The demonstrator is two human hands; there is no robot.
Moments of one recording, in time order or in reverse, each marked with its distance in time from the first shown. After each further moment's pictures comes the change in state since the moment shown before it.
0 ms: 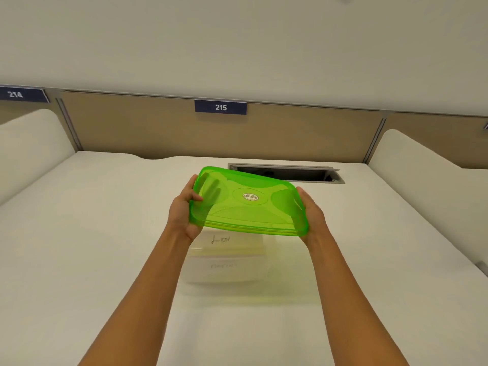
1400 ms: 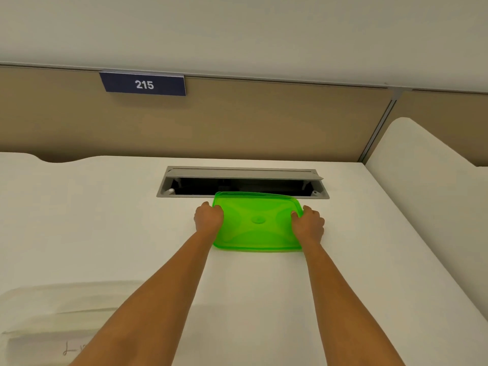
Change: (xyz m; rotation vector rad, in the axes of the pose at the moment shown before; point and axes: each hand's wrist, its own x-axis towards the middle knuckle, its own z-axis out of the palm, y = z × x) left_hand 0.280 -0.213 0.111 1.279 0.453 -0.108; right_hand 0.264 -0.051 -0.174 -1.502 0.473 -0.010
